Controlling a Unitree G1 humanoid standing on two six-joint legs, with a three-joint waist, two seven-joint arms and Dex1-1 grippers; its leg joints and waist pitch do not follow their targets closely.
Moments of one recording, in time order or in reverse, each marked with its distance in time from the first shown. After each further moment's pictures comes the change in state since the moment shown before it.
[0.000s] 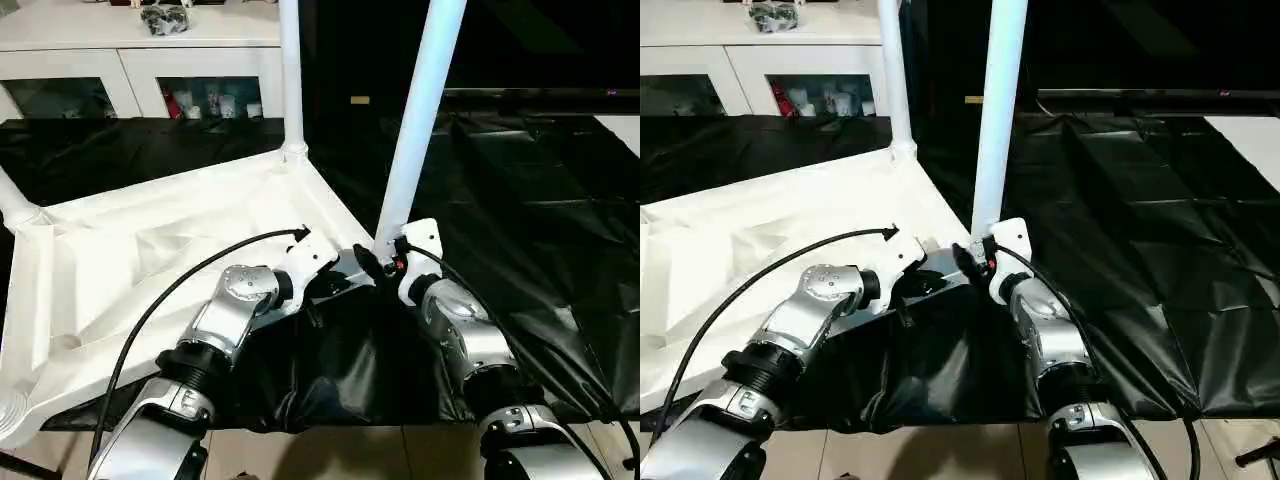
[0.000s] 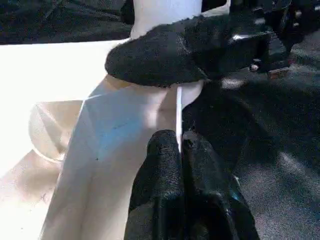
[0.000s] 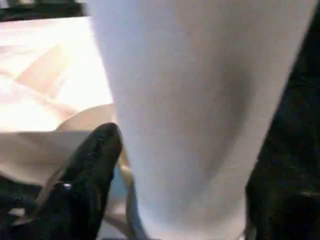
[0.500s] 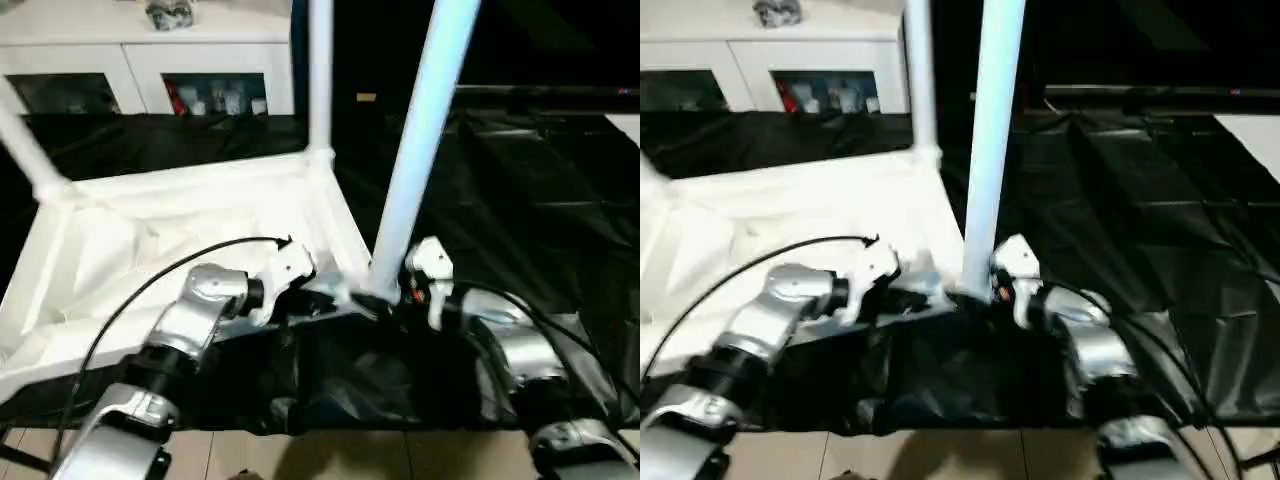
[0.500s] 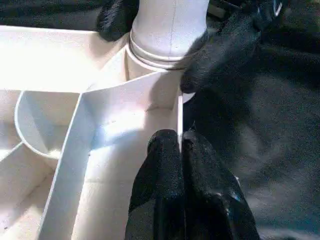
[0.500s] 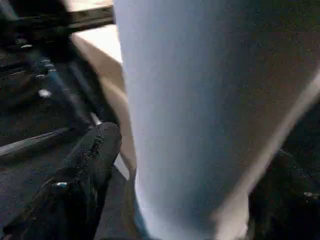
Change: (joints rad) left arm 0.029 0.141 -0.038 -0.048 -0.090 -0.024 -0.352; right arm 0.081 -0.222 0.145 -0.127 0.054 -0.031 0.595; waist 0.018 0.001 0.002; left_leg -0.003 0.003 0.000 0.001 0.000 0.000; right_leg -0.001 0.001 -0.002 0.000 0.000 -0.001
